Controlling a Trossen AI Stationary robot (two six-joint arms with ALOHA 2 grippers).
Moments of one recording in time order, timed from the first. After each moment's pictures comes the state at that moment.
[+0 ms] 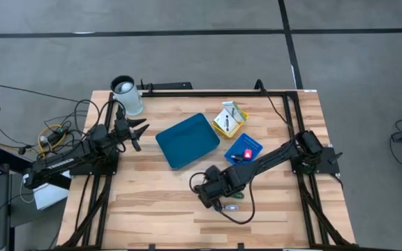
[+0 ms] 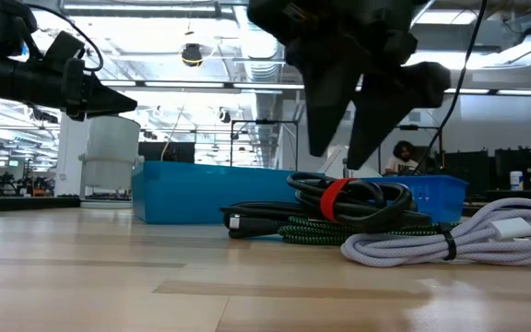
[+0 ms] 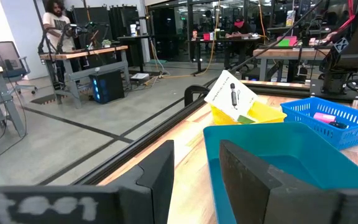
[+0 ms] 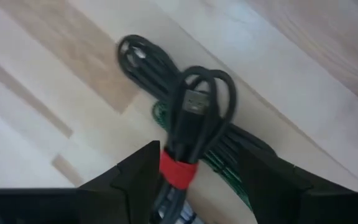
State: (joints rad) left arm 0.43 0.05 0.02 0.03 -0.12 0.06; right arm 0.39 2.02 1.57 -0.88 0.12 1.21
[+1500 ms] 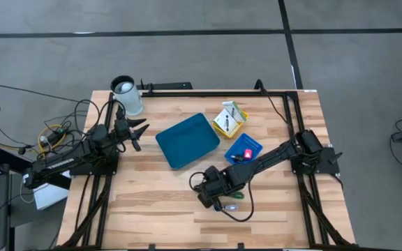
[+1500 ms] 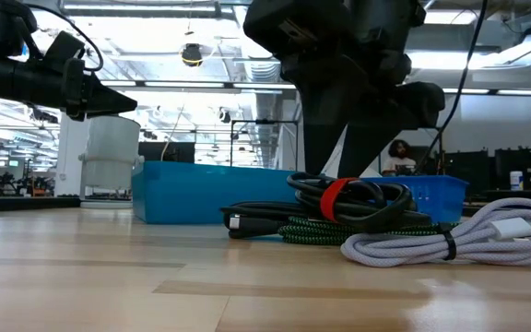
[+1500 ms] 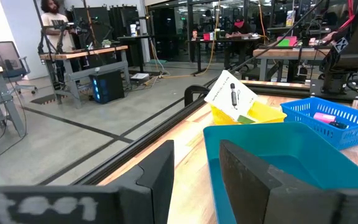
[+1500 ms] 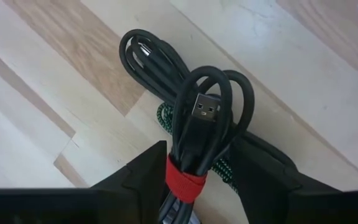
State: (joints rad) left arm 0.43 0.05 0.02 0.03 -0.12 0.06; right arm 0.38 2.02 1.50 -0.77 0.08 1.18
